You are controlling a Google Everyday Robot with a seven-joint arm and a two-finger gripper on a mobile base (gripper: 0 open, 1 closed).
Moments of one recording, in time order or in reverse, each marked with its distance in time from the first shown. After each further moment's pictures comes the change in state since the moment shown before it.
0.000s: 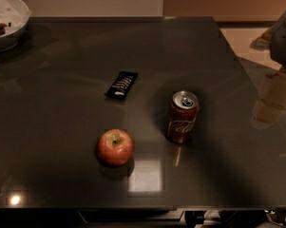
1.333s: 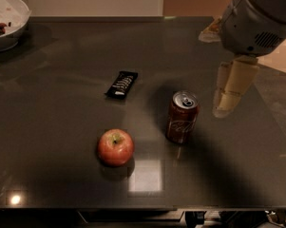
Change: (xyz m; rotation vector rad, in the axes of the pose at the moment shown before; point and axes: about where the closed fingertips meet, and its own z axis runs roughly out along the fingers) arm -0.085 0.002 0.012 -0.071 -0.133 -0.238
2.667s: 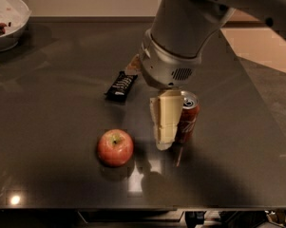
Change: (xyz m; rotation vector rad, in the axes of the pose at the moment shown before) arm -0.109 0.052 0.072 -0.178 -0.060 -0.330
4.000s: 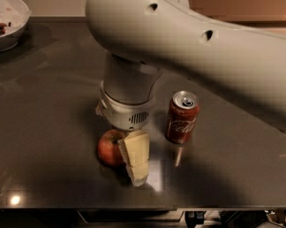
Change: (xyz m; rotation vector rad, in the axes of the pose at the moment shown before) arm -0.046 0.030 0.078 -0.122 0.064 -0.129
